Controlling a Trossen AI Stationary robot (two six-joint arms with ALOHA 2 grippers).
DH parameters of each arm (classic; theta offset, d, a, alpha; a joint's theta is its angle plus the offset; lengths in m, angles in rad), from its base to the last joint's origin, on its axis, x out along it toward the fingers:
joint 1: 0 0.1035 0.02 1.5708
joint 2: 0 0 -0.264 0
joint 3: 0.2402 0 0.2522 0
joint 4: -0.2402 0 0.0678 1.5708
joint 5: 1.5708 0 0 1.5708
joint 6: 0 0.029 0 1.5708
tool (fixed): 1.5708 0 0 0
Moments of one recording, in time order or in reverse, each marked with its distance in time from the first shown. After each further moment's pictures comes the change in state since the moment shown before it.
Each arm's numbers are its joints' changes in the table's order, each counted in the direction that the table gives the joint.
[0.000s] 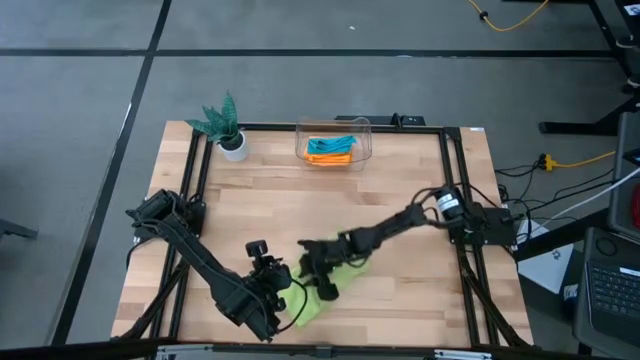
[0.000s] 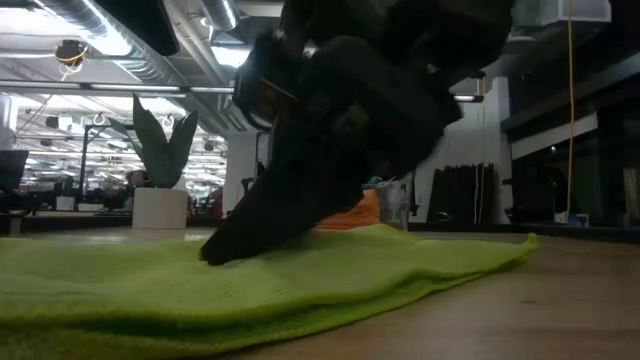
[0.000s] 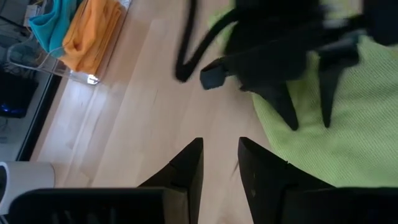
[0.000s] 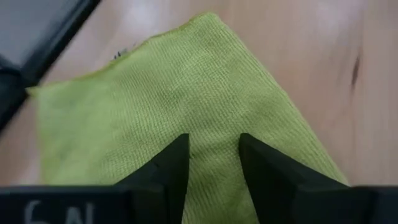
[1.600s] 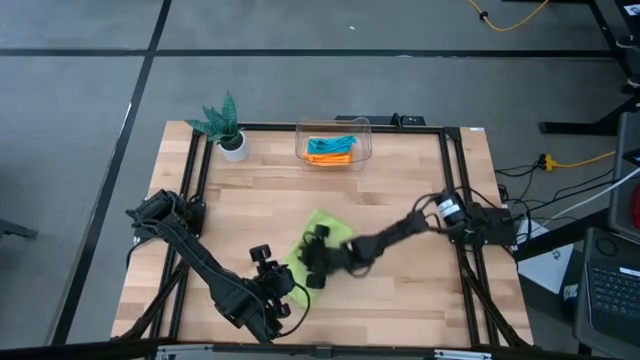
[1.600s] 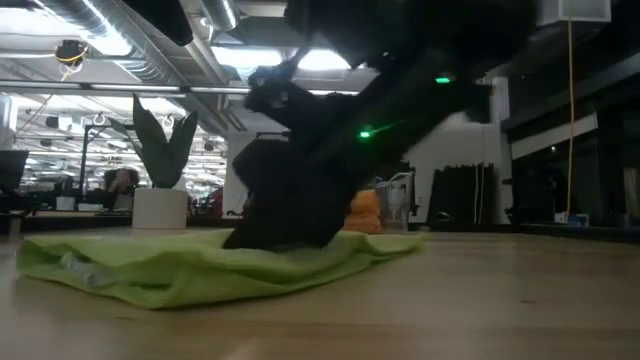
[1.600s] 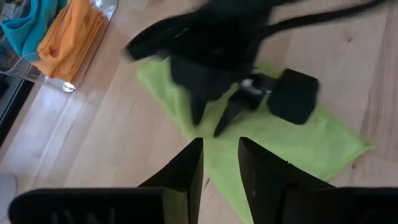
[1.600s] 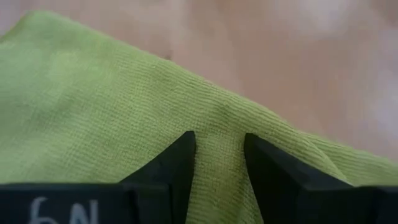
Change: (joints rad) left arm -0.007 -0.001 0.000 0.115 -0.009 0.005; right arm 0.069 -0.018 0.001 -0.050 0.671 0.140
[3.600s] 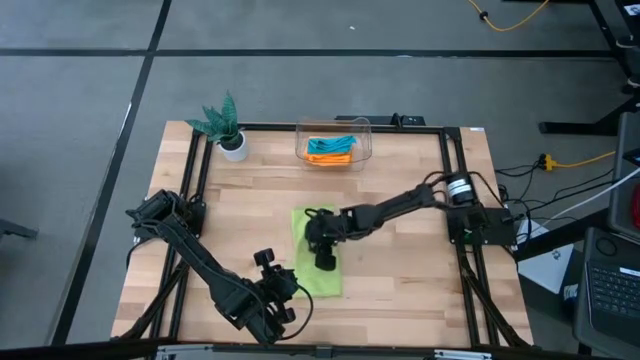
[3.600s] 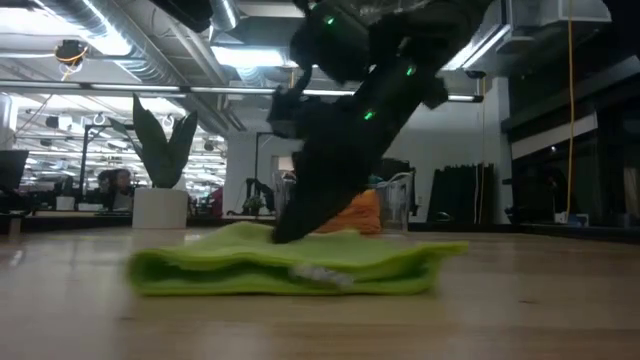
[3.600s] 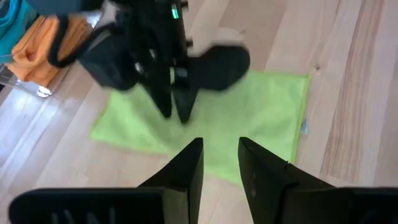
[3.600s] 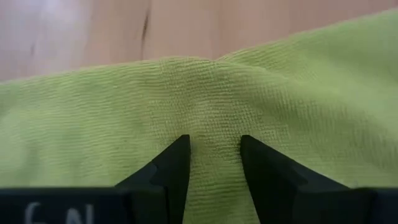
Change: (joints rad) left arm 0.000 0.000 0.000 0.111 -0.012 -0.004; right arm -0.205 0.145 -0.010 -0.195 -0.530 -0.045
